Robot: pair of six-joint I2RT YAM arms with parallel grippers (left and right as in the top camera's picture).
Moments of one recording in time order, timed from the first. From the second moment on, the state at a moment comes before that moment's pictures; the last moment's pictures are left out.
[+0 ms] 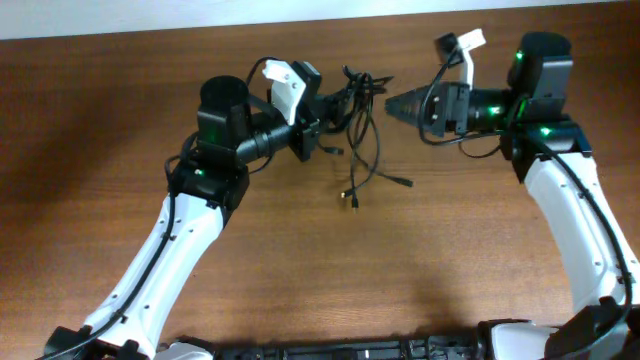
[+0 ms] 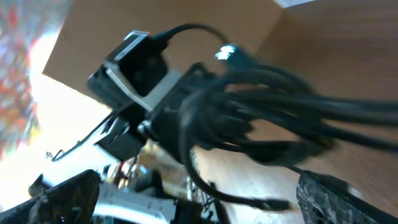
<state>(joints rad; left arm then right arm) -0.36 1.44 1.10 0.07 0.71 -0.04 -0.01 1.46 1.19 -0.15 -1.40 0.57</state>
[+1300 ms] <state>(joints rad) -0.46 1.43 1.10 0.07 0.63 0.32 0.07 1.46 1.19 -0.16 -1.33 0.55</state>
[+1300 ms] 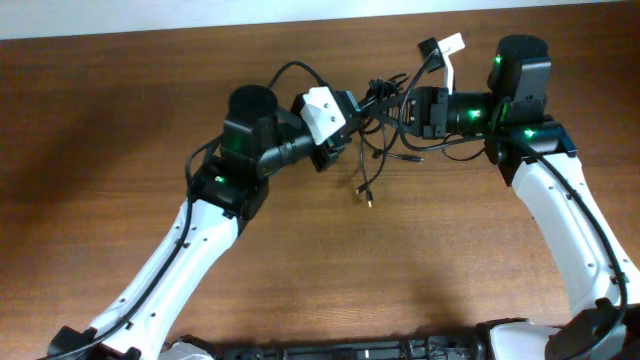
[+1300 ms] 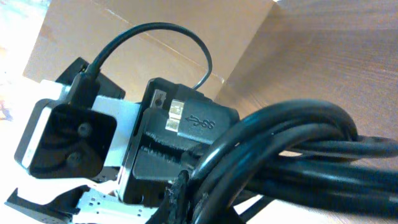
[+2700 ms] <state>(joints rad) -0.35 1.20 1.10 -0.06 0.88 0.37 0.08 1.46 1.19 0.07 -1.32 0.67</state>
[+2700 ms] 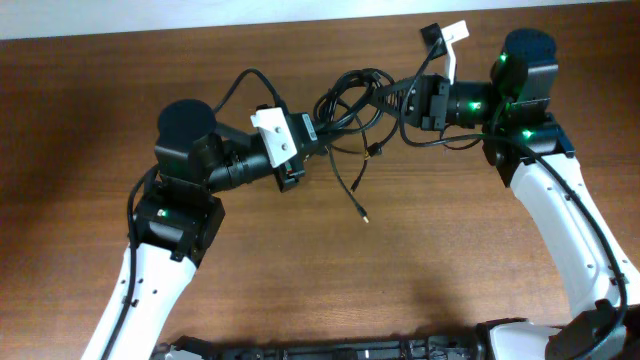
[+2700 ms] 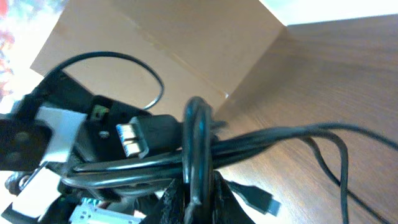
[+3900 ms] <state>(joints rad) -0.35 1.23 1.10 -0.14 0.85 1.11 0.08 1.46 1.19 0.14 -1.43 0.70</state>
